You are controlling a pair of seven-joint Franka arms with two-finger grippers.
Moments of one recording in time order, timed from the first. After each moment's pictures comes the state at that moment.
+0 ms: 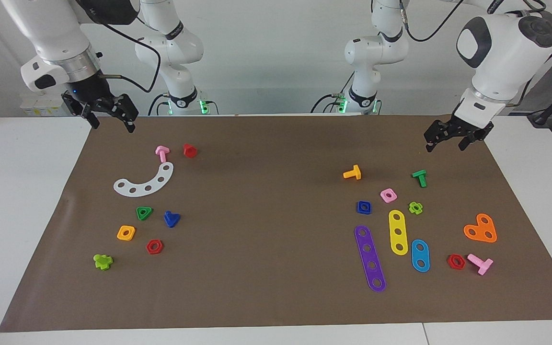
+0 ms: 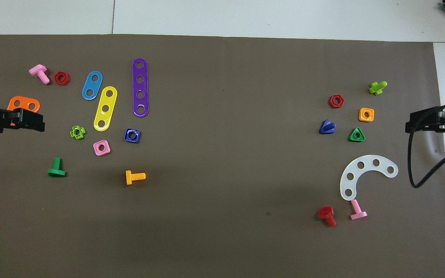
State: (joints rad) left arm 0.04 0.00 -0.05 -1.72 0.00 1.71 0.02; right arm 0.05 -0.05 -0.08 -1.62 0.01 1.57 0.16
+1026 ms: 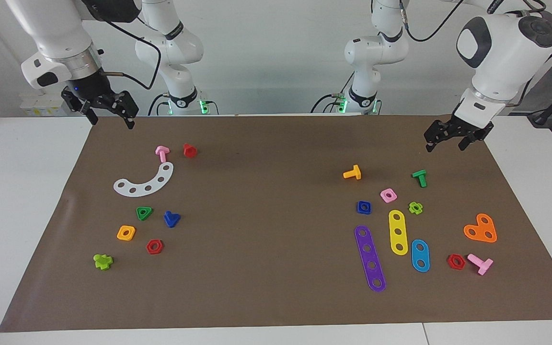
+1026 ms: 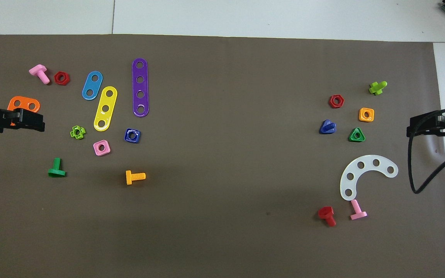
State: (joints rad) left arm 0.04 0.00 -0.05 -1.72 0.00 1.71 0.02; right arm 0.04 -0.05 -0.05 -1.60 -0.03 1.53 0.14
